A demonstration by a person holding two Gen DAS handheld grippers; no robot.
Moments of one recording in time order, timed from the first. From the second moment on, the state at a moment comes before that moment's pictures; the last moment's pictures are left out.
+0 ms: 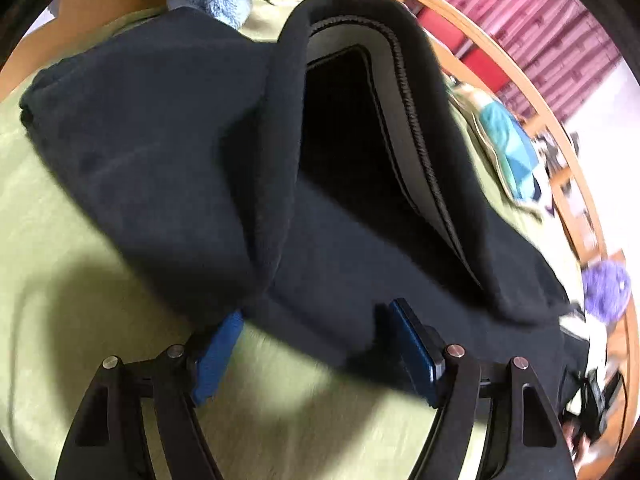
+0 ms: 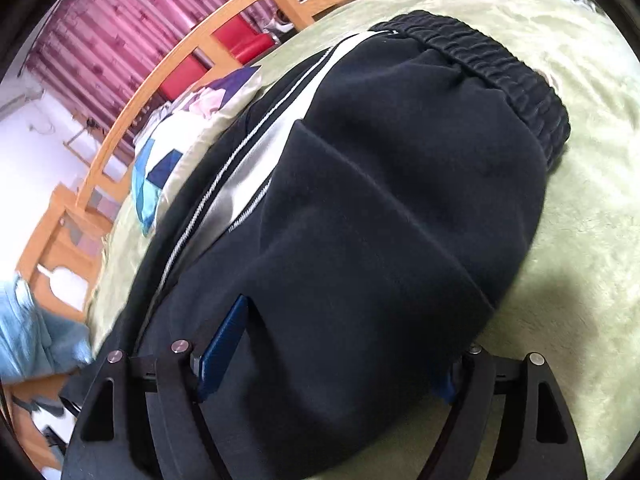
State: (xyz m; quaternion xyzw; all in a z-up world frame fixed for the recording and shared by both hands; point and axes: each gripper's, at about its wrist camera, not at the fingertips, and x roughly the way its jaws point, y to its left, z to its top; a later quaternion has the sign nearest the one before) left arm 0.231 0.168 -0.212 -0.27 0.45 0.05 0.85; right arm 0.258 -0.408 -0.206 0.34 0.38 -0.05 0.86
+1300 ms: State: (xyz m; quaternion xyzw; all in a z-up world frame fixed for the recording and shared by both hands) left arm -0.017 0.106 -0.141 -0.14 0.51 -0.02 0.85; right arm -0.088 -0.481 -0.159 0.26 0.41 -0.15 0.86
